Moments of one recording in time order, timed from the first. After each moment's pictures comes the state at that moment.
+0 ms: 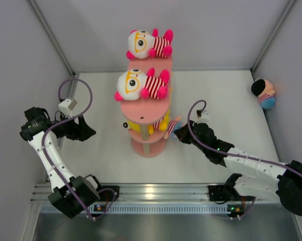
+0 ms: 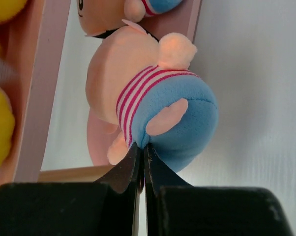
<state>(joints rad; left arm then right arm) 0.64 1.08 1.21 -1.35 0.95 0.75 0.80 1.03 0.48 0.12 0.25 0.88</state>
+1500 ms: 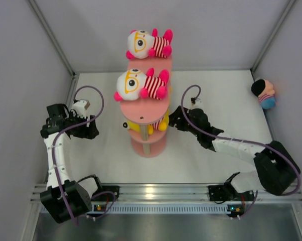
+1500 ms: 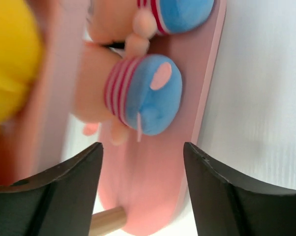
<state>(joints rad) 0.37 1.07 0.99 -0.91 0.52 0.46 0.67 1.40 0.67 0.32 0.08 0.84</state>
